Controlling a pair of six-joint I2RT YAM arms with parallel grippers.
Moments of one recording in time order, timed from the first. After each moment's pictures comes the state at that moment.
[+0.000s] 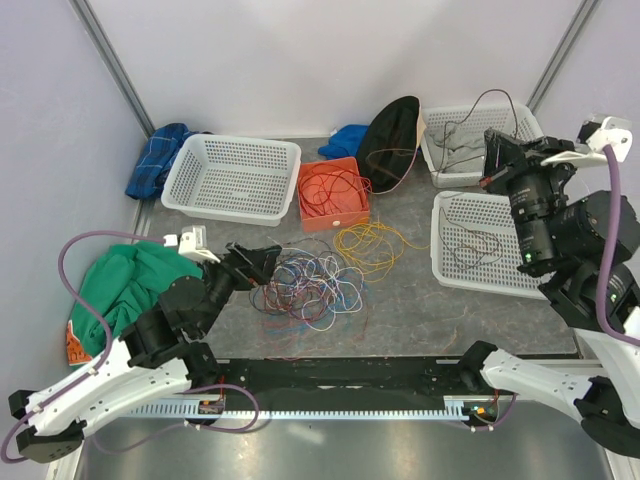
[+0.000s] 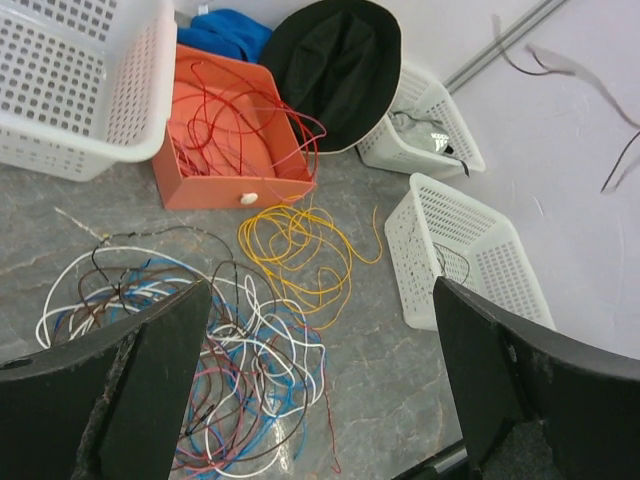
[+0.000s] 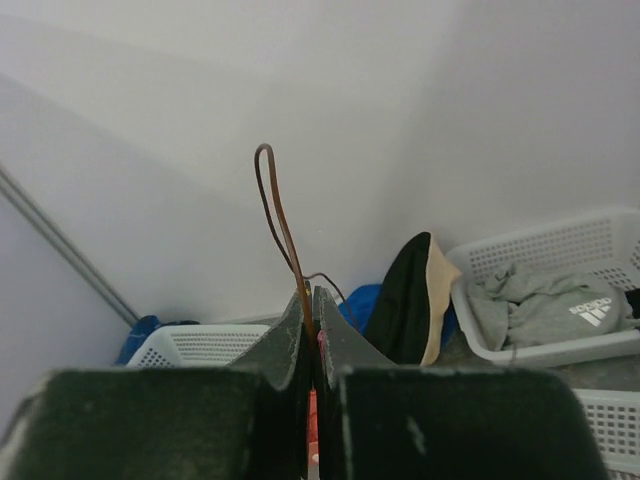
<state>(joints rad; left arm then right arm) -0.99 0.45 0.64 -0.27 -0.62 -0.73 0.76 0.90 1.56 -0.35 0.68 0.20</state>
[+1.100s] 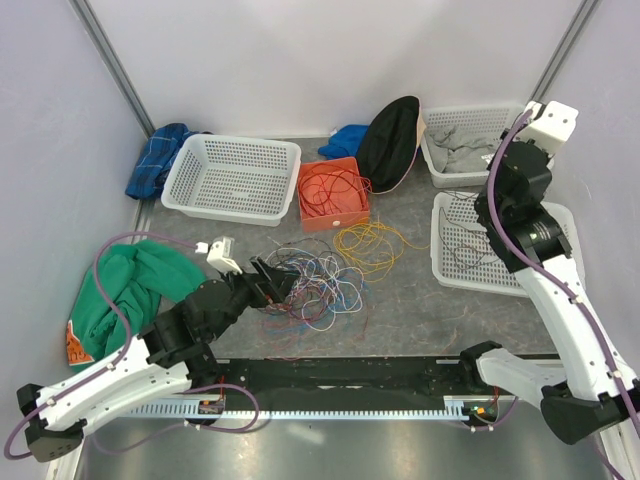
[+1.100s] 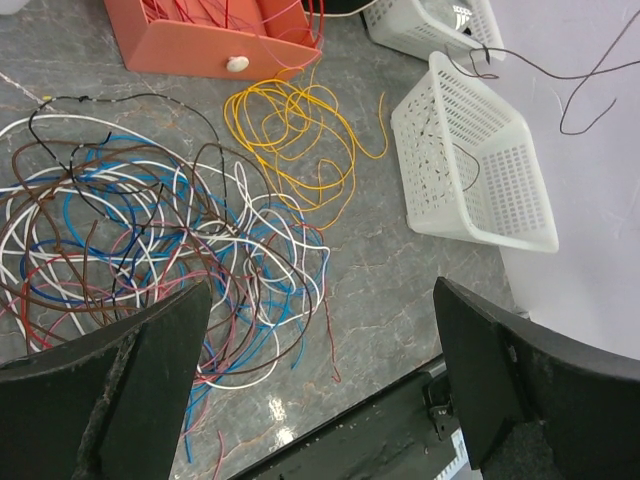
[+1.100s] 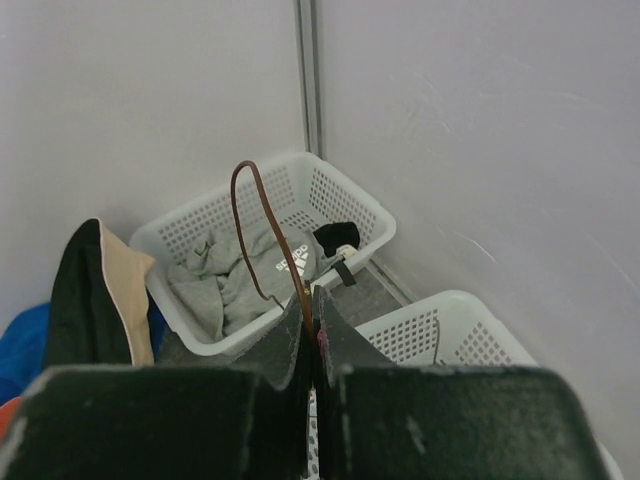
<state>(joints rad) -0.99 0.46 0.49 -0.30 -0.44 -0.89 0.35 1.06 1.35 -0.26 0.95 0.05</state>
